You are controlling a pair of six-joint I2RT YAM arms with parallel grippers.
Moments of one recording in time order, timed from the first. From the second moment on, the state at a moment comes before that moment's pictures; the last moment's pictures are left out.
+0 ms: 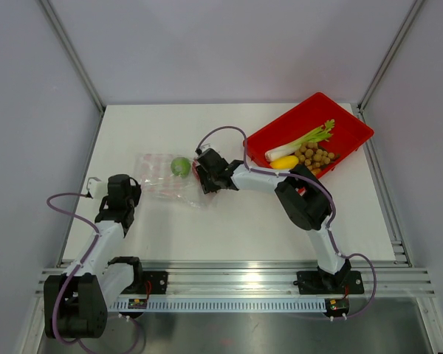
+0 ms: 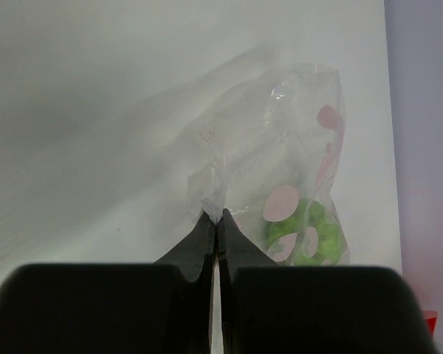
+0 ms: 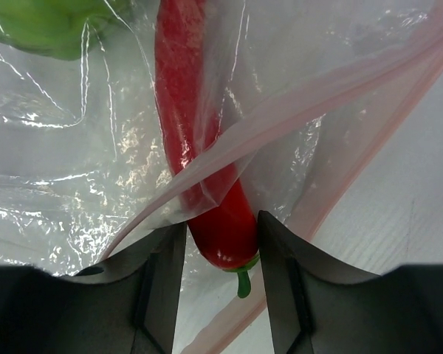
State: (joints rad) left arm 0.00 0.95 0.41 -0.10 -0.33 -1.21; right arm 0.86 2.15 1.52 -0.26 0.14 0.37
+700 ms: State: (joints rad) left arm 0.00 0.95 0.41 -0.10 -0.33 -1.21; right arm 0.86 2.05 1.53 -0.43 0.20 0.42
